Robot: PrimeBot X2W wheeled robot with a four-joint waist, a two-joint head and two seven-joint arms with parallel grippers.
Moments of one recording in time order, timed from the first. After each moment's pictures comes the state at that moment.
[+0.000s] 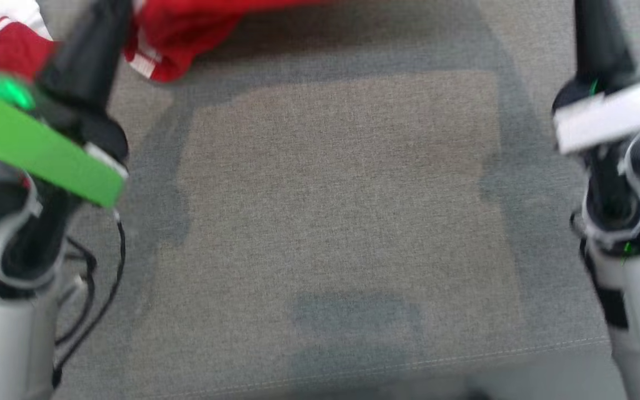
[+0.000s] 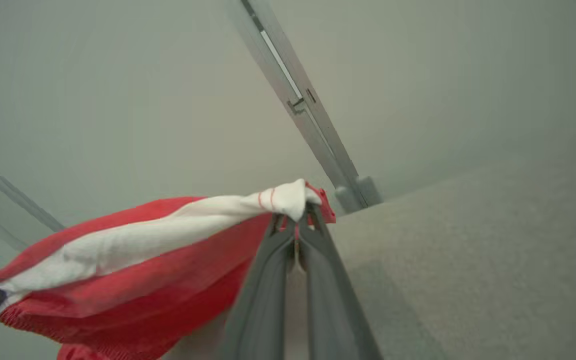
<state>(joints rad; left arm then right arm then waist) -0.64 0.24 -0.15 -0.26 -0.88 -0.09 0.37 -0.55 -0.19 0.17 -0.17 0.74 -0.13 0.06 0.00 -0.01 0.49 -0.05</state>
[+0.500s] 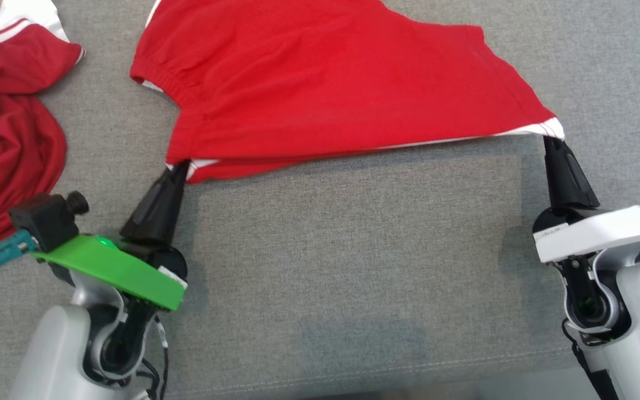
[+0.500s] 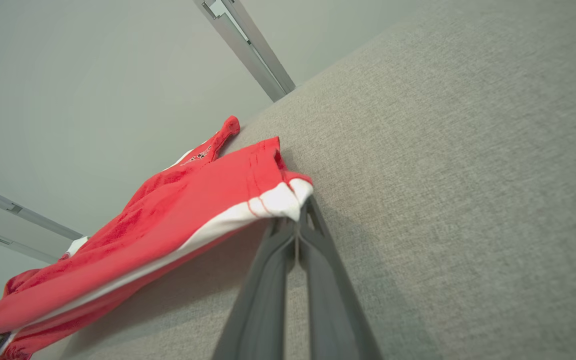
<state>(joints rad) -0.25 0.19 -0.23 -0.06 -0.85 -0.12 0.07 -0.18 -0.17 0.18 -0.01 0.76 -0.04 -0.14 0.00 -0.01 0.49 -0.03</state>
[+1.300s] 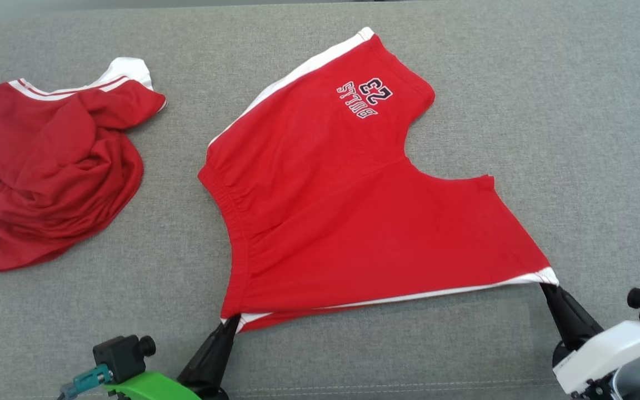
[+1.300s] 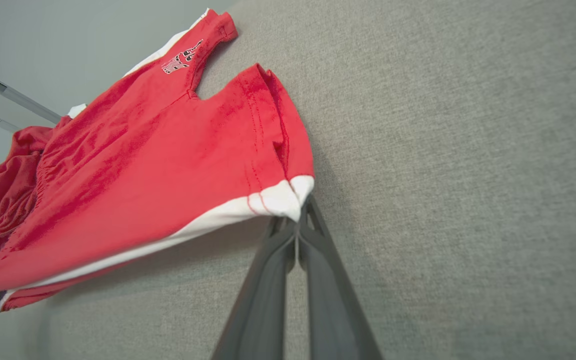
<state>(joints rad) 0.08 0.17 -0.40 0.06 -0.94 -0.13 -0.06 0.17 -0.32 0.22 -0.03 0.76 -0.01 -0.01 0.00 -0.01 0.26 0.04</state>
